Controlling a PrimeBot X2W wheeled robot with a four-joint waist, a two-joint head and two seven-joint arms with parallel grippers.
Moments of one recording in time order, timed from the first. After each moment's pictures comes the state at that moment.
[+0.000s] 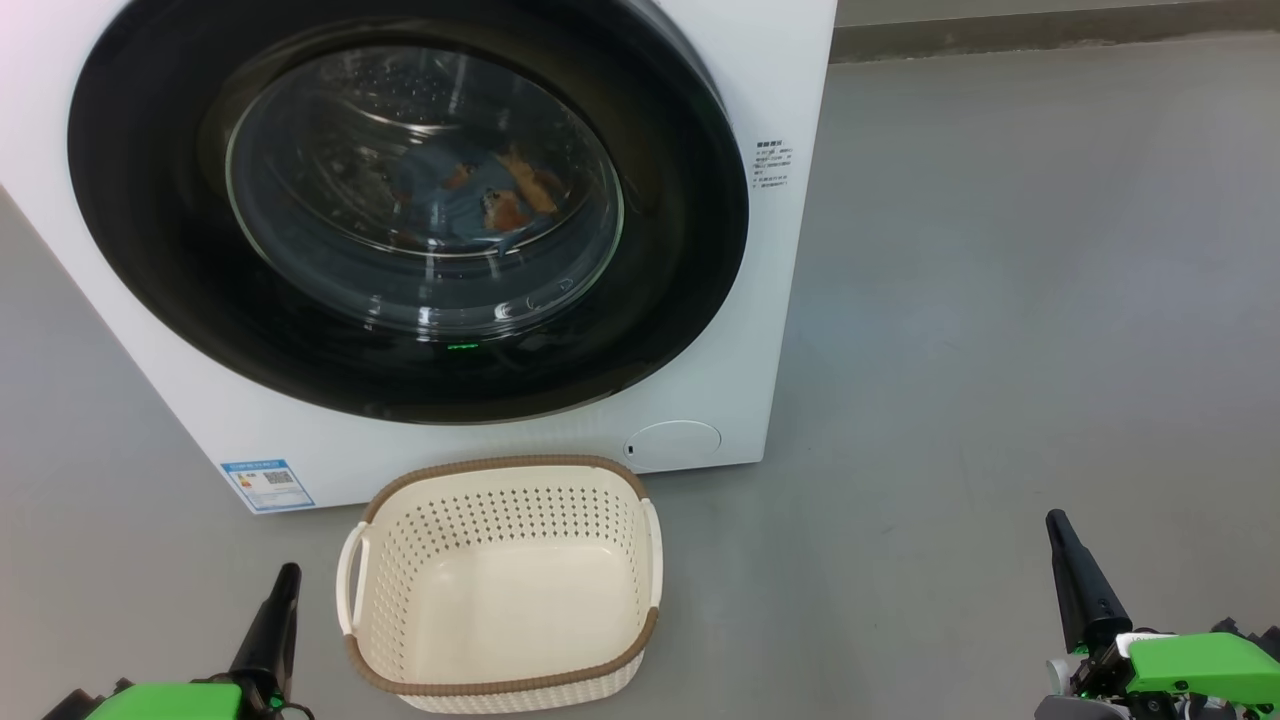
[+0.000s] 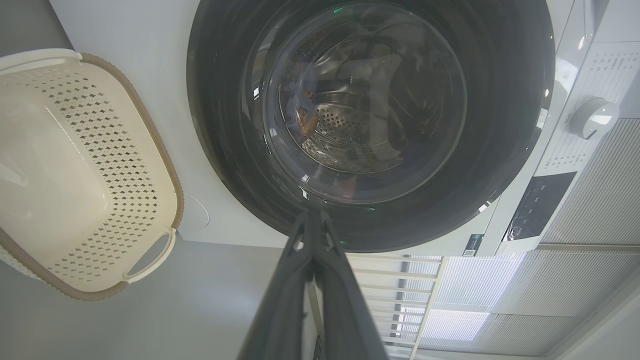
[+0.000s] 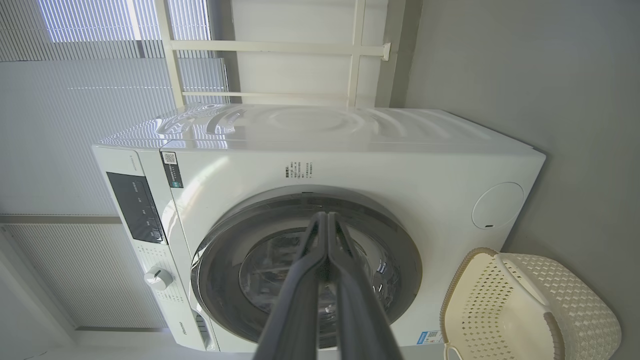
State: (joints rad) left arm -0.07 0.04 0.08 0.27 -1.60 -0.13 0.11; right arm -0.07 -0.05 -0.14 0.27 1.61 0.13 0.11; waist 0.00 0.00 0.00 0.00
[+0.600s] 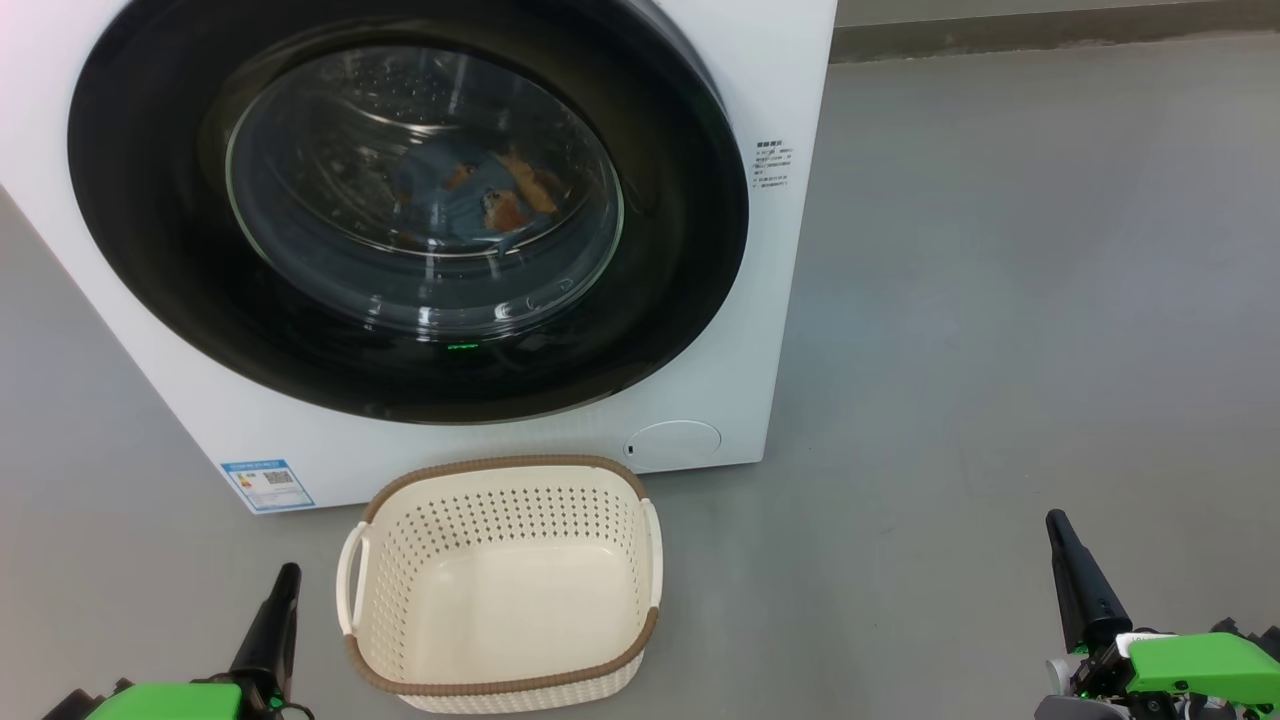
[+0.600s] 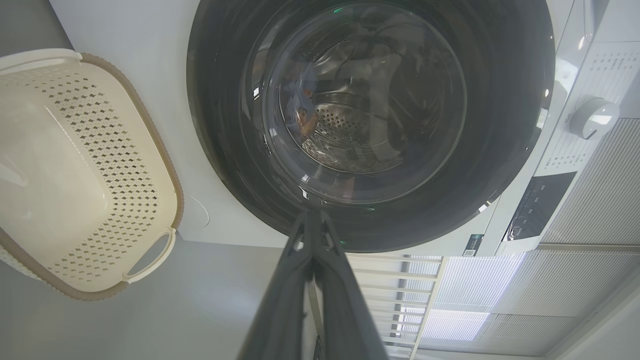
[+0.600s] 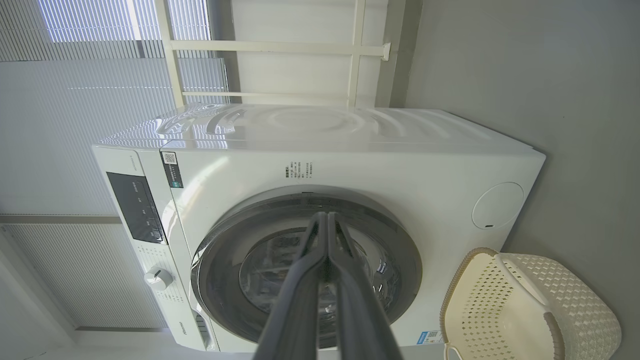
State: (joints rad) left arm -0.07 0.04 0.08 0.27 -1.60 -0.13 0.11; right arm -0.07 -0.05 -0.14 0.27 1.61 0.13 0.11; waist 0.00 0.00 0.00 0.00
